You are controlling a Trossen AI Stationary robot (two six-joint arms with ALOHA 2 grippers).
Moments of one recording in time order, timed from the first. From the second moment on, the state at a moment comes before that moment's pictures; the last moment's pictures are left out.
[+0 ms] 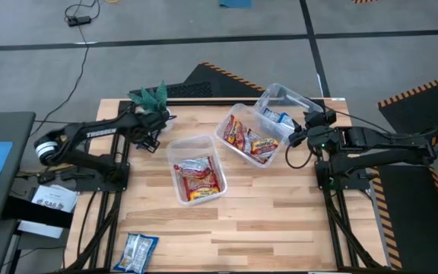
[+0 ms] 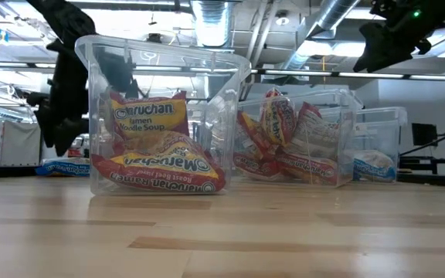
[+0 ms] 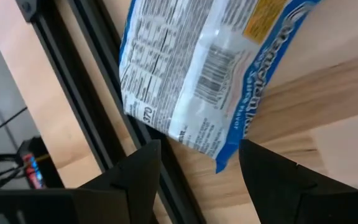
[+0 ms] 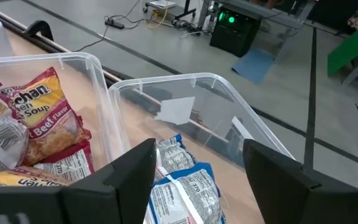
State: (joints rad) left arm 0.63 1.27 0.70 -0.95 -0.48 -0.44; right arm -0.05 0.69 0.73 -0.75 0.96 0.44
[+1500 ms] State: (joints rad) left arm 0.39 1.35 0.86 -1.40 -0.40 -0.56; right arm -0.05 0.69 0.73 -0.75 0.95 0.44
